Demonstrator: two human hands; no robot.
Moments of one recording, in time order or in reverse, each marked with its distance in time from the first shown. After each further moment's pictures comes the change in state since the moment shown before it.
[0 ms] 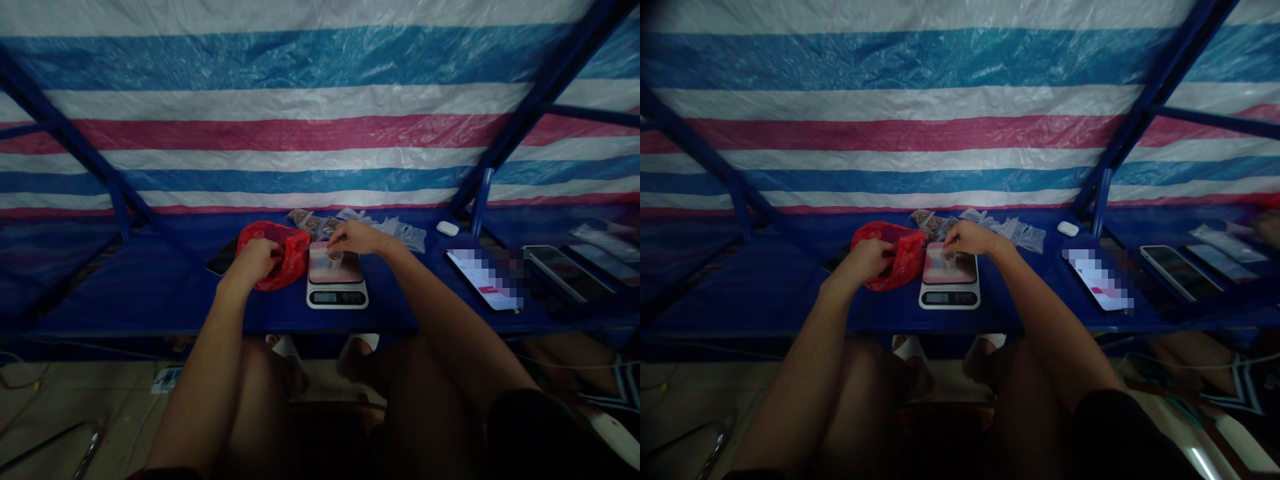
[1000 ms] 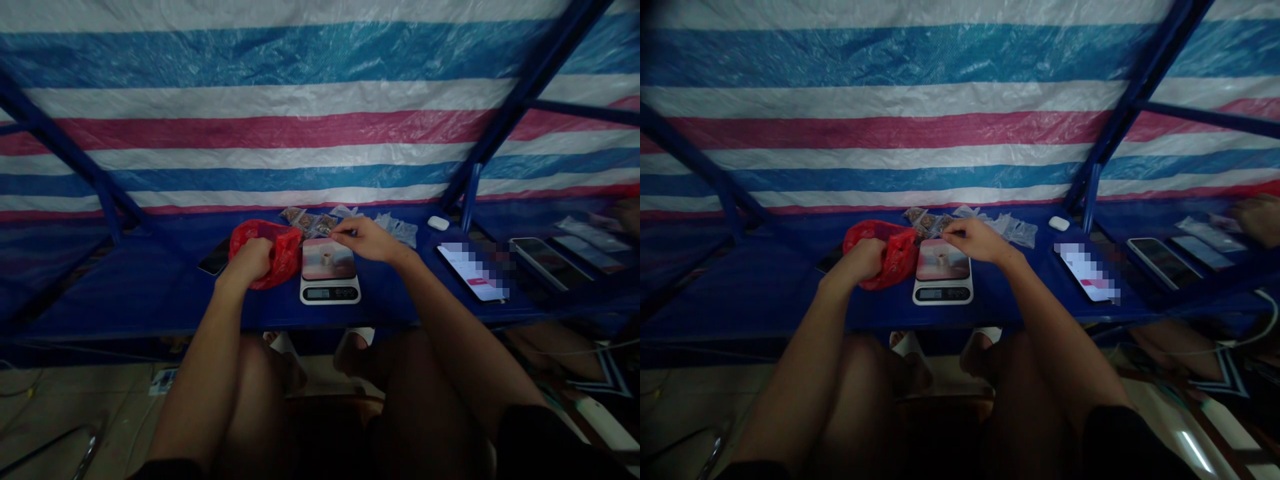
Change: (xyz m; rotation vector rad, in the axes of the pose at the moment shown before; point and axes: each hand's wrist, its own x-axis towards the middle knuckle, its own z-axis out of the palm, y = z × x) left_hand 0.004 0.006 0.002 0.116 -0.043 -0.028; right_hand -0.045 -0.022 0.010 0.095 0.408 -0.023
